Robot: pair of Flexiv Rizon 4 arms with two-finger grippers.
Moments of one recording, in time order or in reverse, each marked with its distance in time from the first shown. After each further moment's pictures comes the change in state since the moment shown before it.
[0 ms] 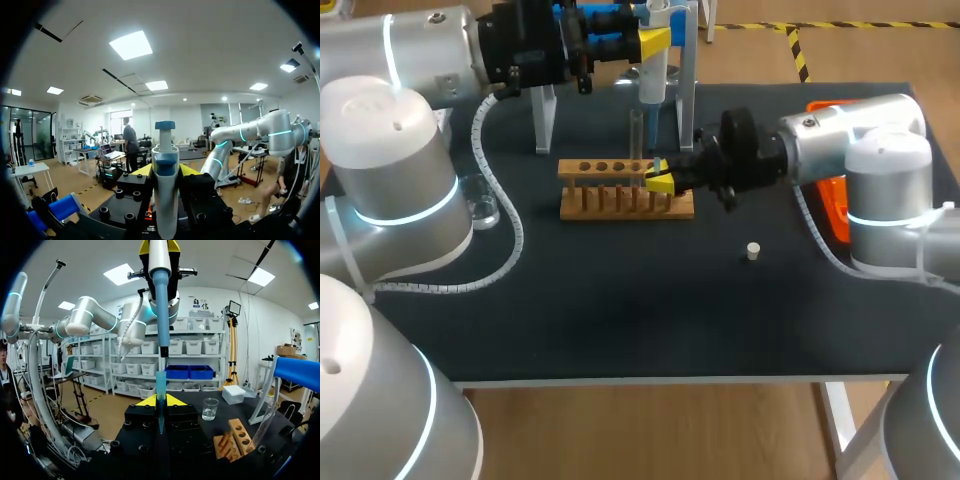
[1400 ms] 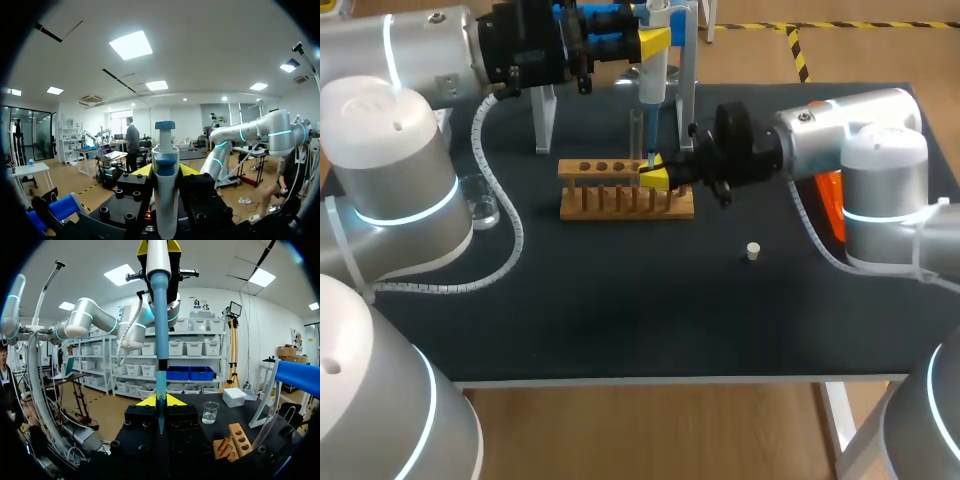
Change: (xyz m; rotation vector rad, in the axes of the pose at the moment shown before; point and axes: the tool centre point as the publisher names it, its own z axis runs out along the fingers) left arm 0.000 0.000 0.000 0.000 0.000 0.000; right arm -0.003 0.010 0.007 -0.004 0.003 -0.003
